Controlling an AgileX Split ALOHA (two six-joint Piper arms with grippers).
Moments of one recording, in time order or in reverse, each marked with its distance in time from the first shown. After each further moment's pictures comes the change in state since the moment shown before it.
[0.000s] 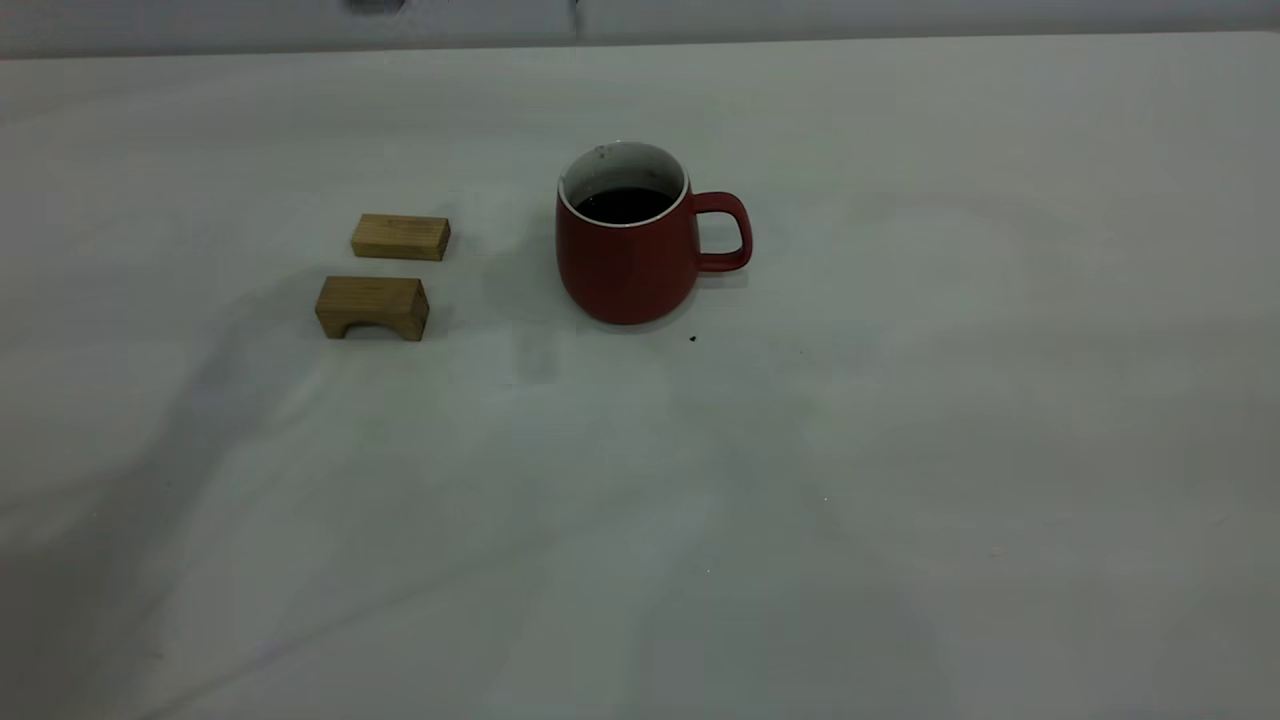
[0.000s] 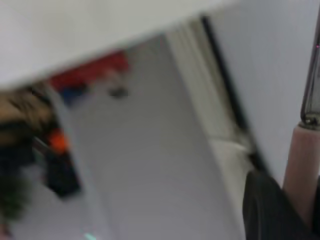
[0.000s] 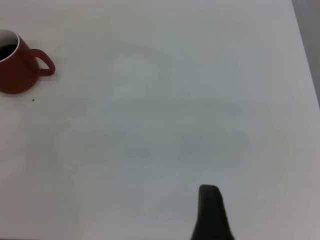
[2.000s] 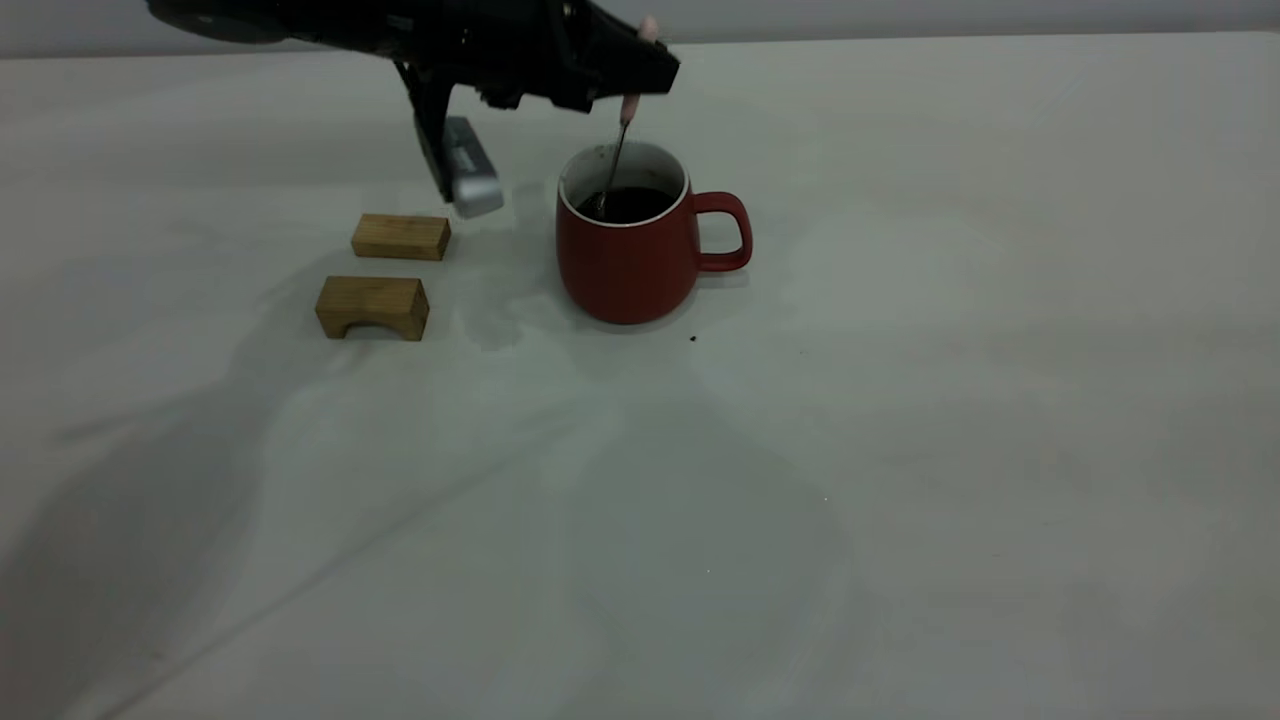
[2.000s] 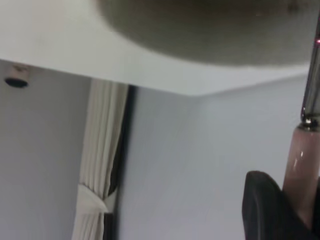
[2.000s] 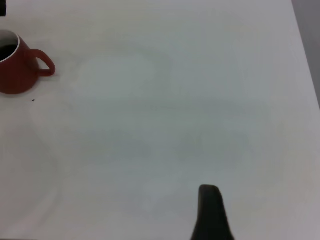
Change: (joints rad) left arm 0.008 0.373 -0.157 -0.198 -0.123 -0.294; right arm 0.000 -0.001 0.000 0.000 0.000 0.000
